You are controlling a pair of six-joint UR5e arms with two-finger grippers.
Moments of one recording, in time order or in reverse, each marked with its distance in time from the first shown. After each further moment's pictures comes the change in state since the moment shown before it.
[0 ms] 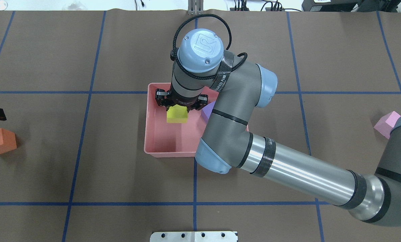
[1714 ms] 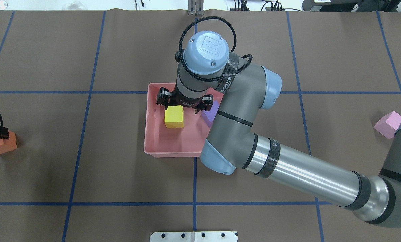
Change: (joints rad) left arm 0.105 0.043 0.037 -0.050 0.042 -0.022; right arm 0.008 -0.027 0.024 0.007 0.003 0.022
